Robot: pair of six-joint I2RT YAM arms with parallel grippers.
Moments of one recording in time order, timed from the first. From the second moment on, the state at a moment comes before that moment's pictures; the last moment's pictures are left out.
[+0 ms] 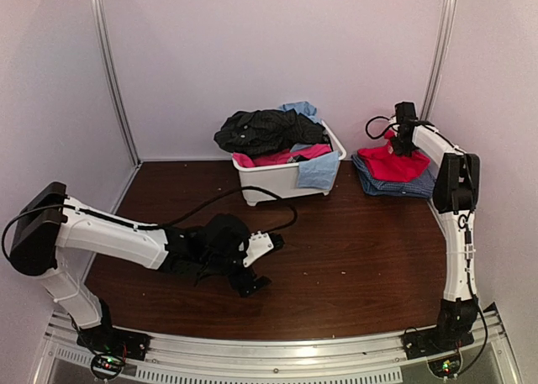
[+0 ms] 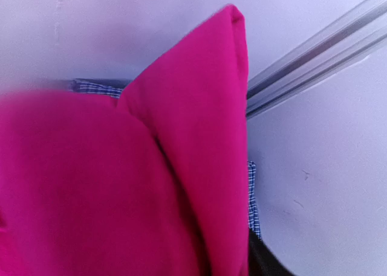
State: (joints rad) left arm -1.11 1.61 0.85 -0.03 -0.12 0.16; right arm -0.01 2.45 2.34 -0.61 0.42 -0.29
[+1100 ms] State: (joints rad) left arm -1.08 1.65 0.88 -0.05 -0.10 0.10; right arm -0.04 1.87 1.43 -0.34 -0.23 0.21
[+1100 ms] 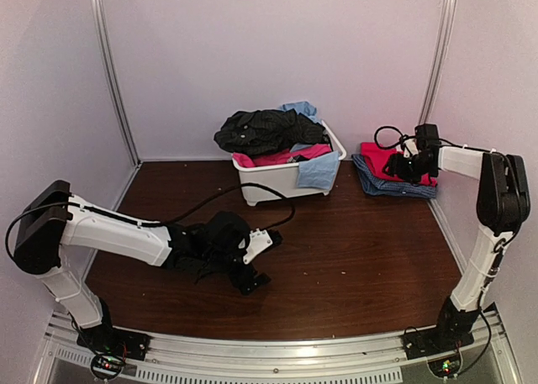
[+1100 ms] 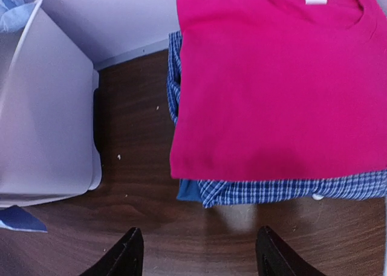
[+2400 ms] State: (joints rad) left arm -1.07 1.65 0.88 -0.05 -0.09 0.09; right arm -0.04 2.17 1.38 0.26 -0.48 0.49
